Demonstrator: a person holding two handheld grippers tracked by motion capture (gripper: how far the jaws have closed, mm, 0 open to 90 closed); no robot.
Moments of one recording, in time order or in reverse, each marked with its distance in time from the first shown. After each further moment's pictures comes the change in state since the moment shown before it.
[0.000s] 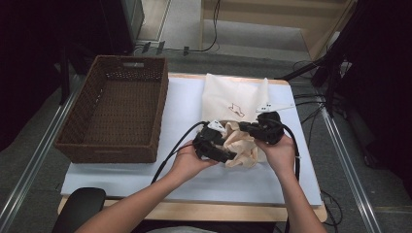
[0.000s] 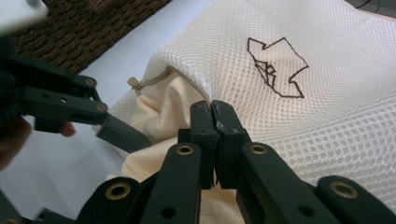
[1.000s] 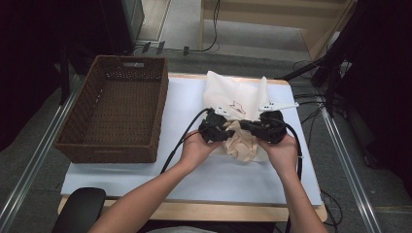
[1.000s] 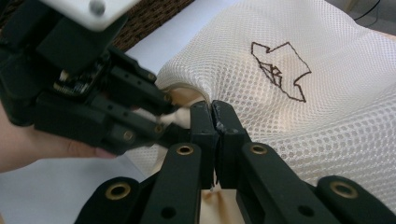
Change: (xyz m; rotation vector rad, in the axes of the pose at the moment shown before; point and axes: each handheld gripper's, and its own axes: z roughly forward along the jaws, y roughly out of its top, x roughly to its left) left arm 0.027 0.037 0.014 -0.064 0.146 -0.056; right arm 0.004 0.006 -0.012 -0.032 0.010 -0.008
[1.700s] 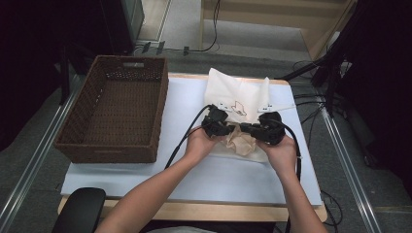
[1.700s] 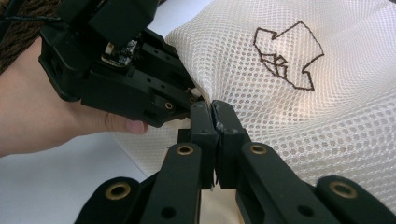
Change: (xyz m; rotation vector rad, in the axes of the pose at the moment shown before) left arm 0.019 0.000 0.028 0.014 0.020 -0.032; right arm -0.009 -0.009 0.011 0.049 0.004 0.032
